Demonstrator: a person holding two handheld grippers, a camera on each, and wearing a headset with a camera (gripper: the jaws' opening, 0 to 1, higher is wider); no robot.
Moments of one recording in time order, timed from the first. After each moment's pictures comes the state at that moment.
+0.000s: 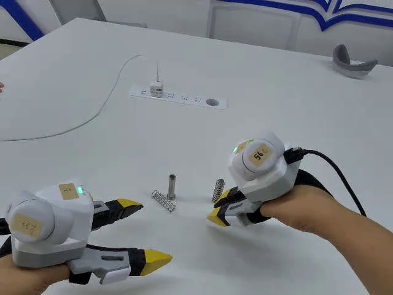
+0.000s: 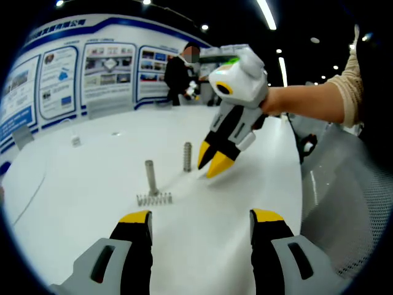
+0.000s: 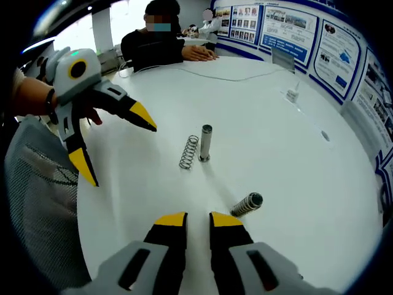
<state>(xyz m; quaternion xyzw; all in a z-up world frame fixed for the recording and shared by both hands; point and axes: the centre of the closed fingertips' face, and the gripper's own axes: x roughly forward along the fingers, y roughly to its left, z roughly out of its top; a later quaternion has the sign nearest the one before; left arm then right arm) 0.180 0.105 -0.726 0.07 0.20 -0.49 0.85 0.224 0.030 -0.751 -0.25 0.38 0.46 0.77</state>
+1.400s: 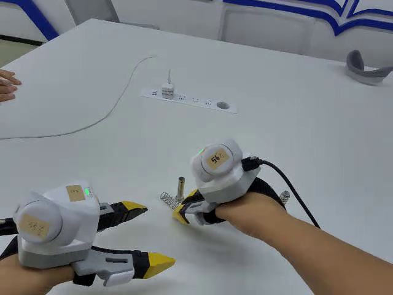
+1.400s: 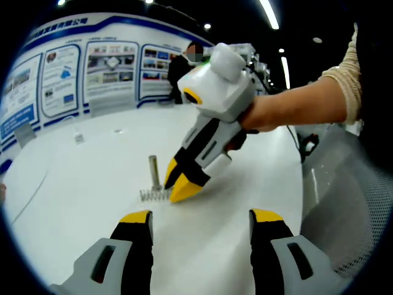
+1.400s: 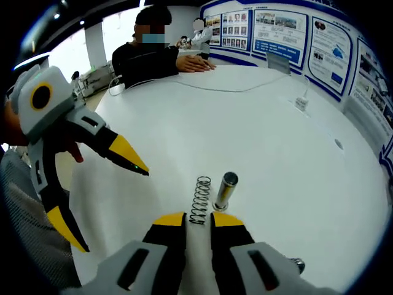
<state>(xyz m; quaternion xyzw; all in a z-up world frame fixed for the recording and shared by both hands) 0.177 0.112 -0.729 0.06 0.21 -0.48 0.85 0.247 0.097 -0.767 -0.20 0.36 0.45 0.79</state>
